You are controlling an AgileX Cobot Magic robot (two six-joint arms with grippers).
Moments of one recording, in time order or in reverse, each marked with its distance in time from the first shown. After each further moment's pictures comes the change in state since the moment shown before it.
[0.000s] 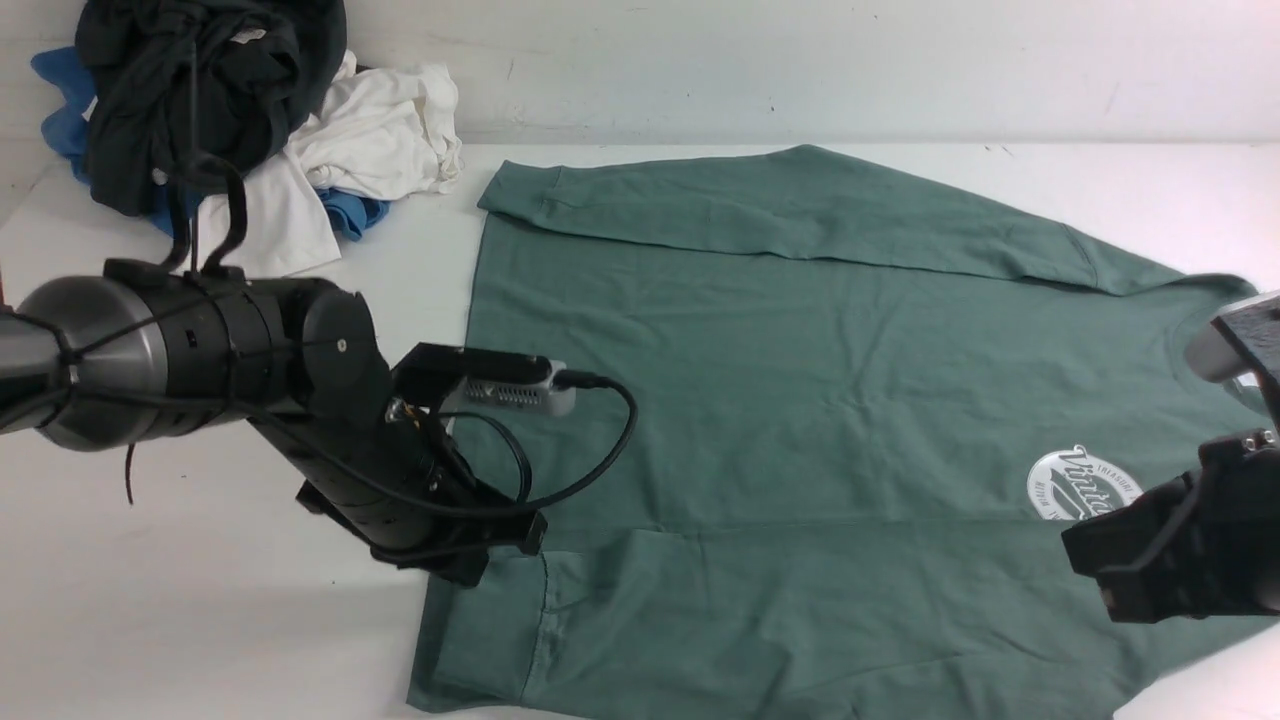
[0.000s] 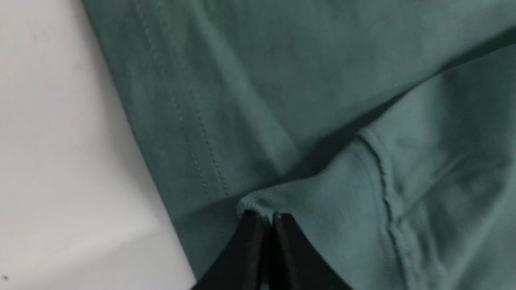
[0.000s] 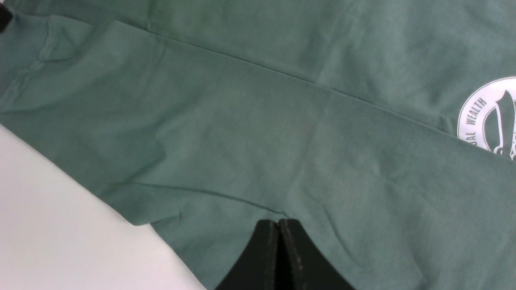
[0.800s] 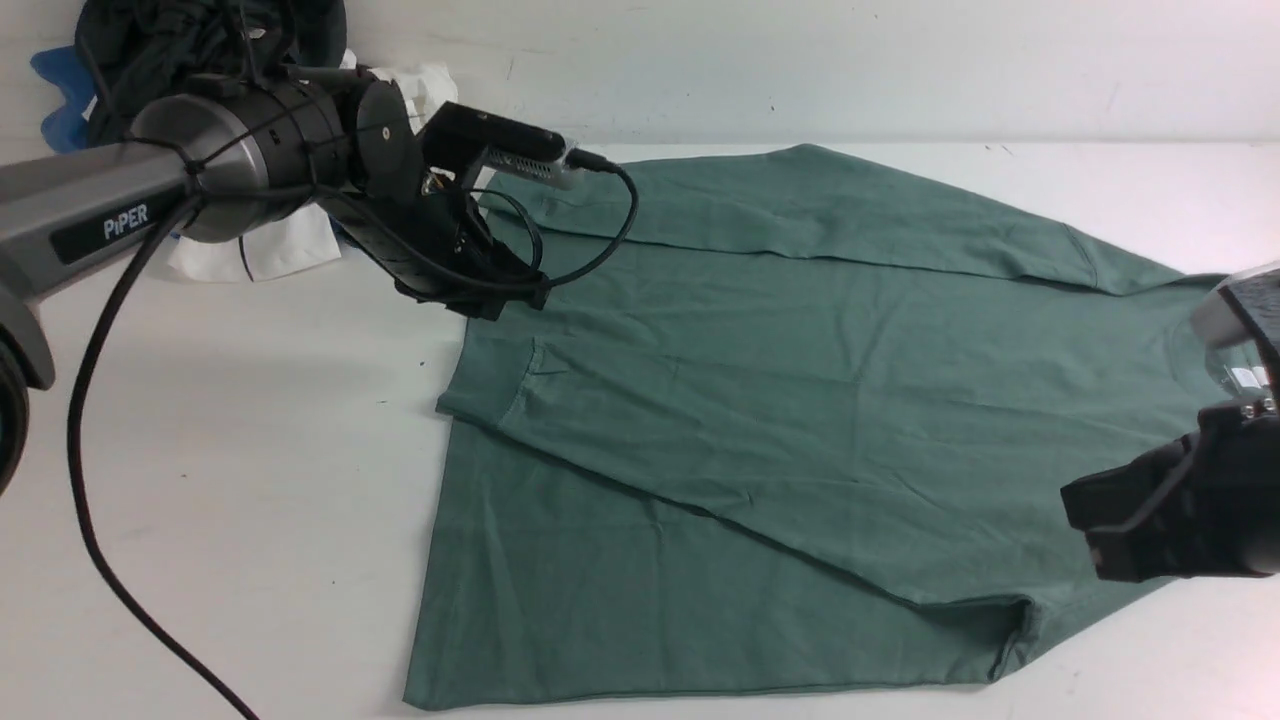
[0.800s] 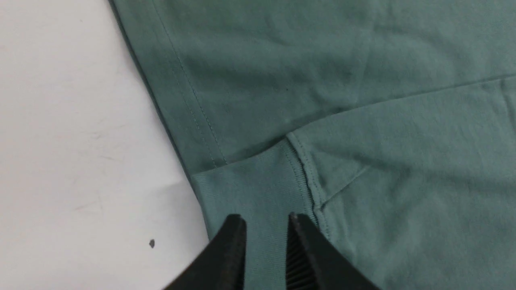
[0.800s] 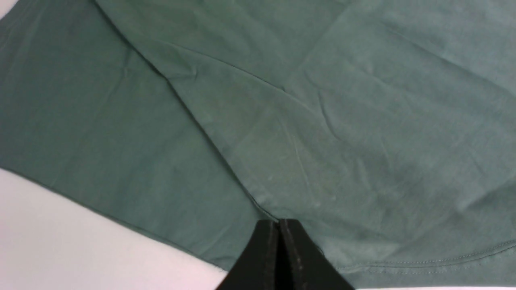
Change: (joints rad) right arm 0.002 0.026 -0.003 0.004 -0.101 -0.007; left arm 0.097 0.325 -0.626 0.167 -0.008 0.087
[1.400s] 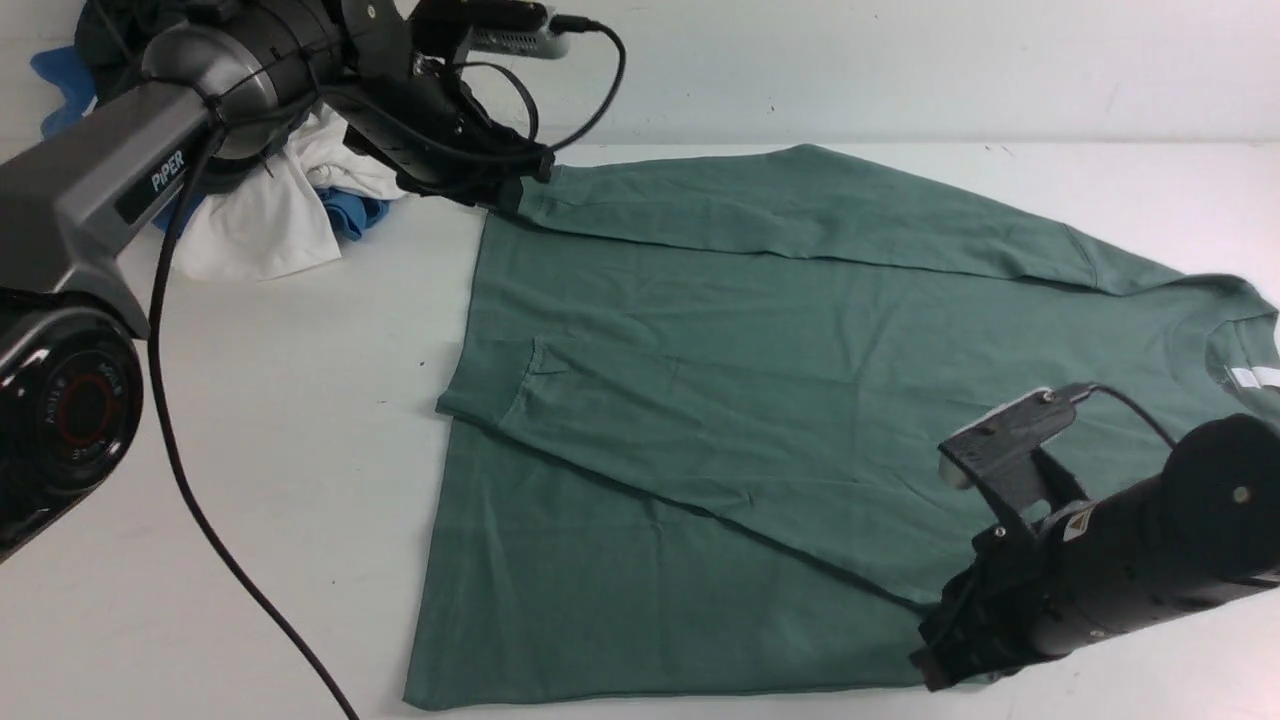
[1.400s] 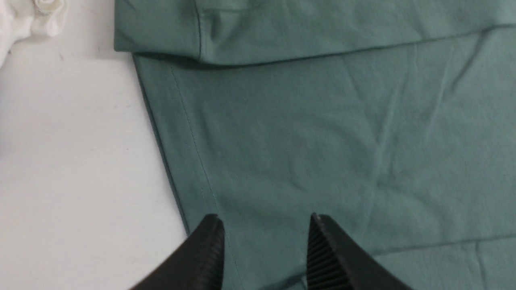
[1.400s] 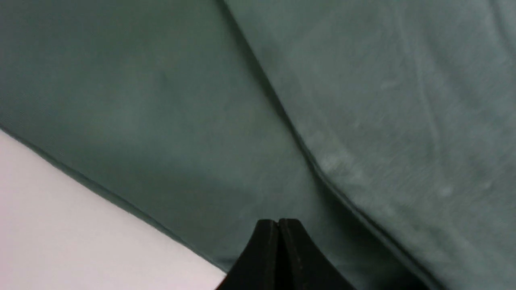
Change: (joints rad) right arm 0.194 0.469 -0.002 -0.029 -0.176 -0.046; left arm 0.079 0.233 -0.516 -0.121 0.196 -0.042
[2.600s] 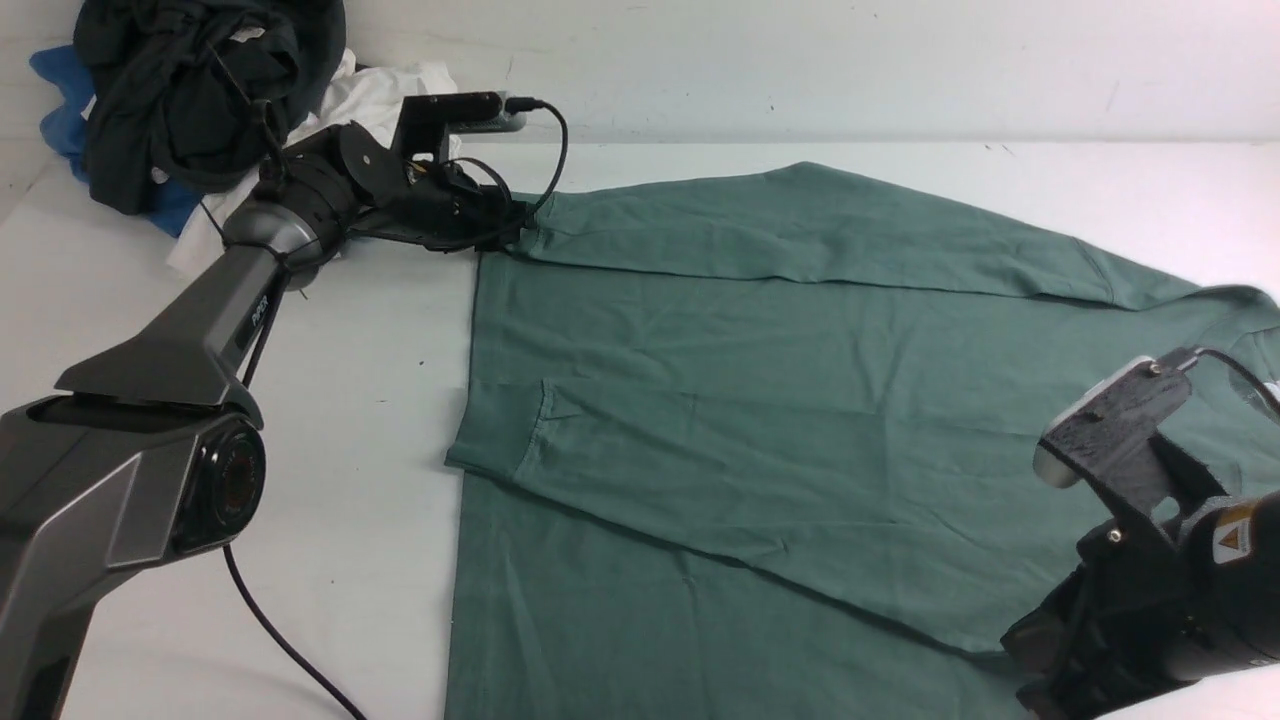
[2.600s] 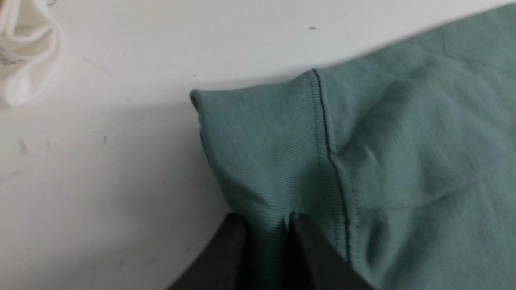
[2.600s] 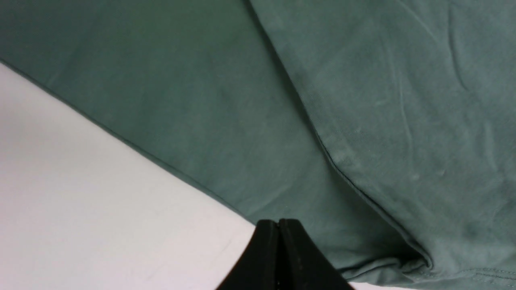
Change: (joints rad) right arm 0.002 -0.344 0.017 -0.177 0.271 0.140; left arm 0.081 0.480 -0.412 -0.270 -0.226 0.188
